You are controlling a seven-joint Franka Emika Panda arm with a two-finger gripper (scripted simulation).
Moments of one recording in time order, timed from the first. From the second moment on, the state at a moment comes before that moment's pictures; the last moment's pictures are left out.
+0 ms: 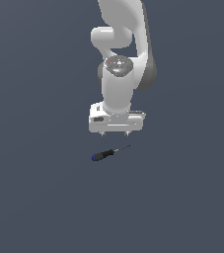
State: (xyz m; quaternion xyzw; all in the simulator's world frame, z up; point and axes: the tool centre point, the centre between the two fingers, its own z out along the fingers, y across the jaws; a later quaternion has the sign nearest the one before) arm -0.002 0.014 0.174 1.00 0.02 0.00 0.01
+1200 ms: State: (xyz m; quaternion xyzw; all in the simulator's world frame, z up) arm 0.004 0.032 0.179 1.00 -0.01 0.01 -0.01
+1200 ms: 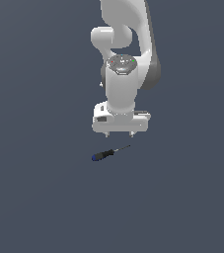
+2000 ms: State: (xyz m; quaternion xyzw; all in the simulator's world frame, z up) arm 0.004 0.026 0.141 0.98 -0.19 0.00 -0.02
